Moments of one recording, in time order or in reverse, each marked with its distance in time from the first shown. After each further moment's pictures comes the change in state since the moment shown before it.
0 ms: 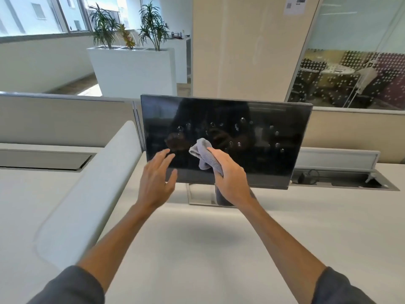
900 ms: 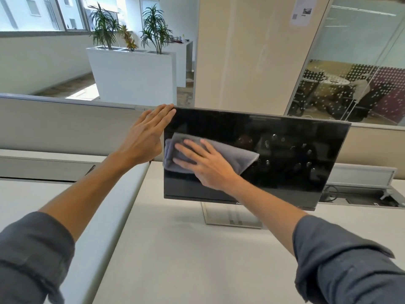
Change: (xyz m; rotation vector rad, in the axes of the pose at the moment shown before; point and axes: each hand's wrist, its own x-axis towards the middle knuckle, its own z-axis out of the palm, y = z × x) left_hand 0.152 -0.097 -0.077 0.303 -0.112 0.406; right_hand 0.123 -0.023 0.092 -0.815 -0.346 -0.731
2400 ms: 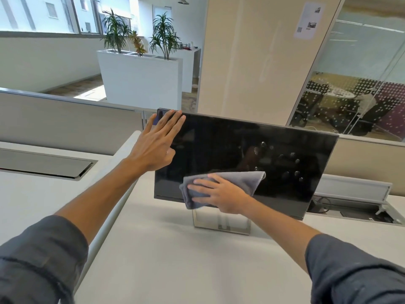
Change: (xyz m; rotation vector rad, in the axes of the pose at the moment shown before) left_hand 0.007 0.050 0.011 0.134 -0.059 -0.070; right_hand -0.090 0.012 0.025 -0.036 -0.208 -0.305
